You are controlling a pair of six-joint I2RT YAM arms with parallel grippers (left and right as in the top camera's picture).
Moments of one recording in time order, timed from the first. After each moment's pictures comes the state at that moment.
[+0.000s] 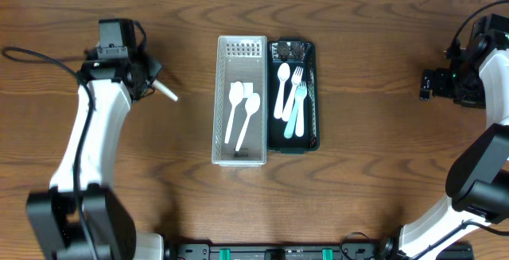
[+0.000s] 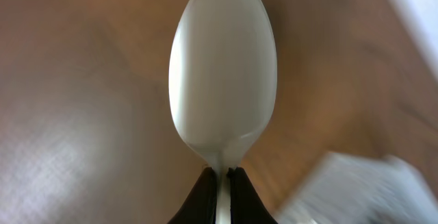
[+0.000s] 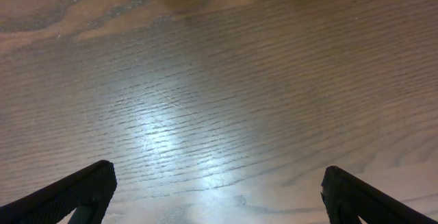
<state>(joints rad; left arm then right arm) 0.05 1.59 1.29 -0.70 -0.05 -0.78 -0.36 1.92 1.59 -1.14 0.06 -0.12</state>
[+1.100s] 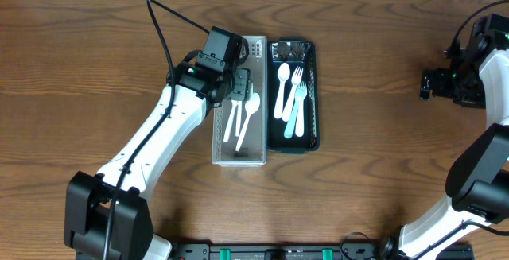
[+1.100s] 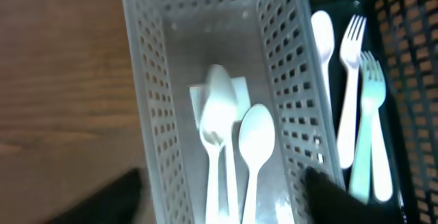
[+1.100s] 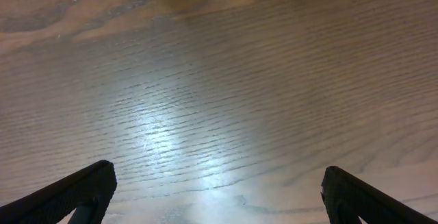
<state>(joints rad) -0.41 1.66 1.31 -0.68 -0.04 -0.21 -0.36 1.92 1.59 -1.14 0.06 -0.12</state>
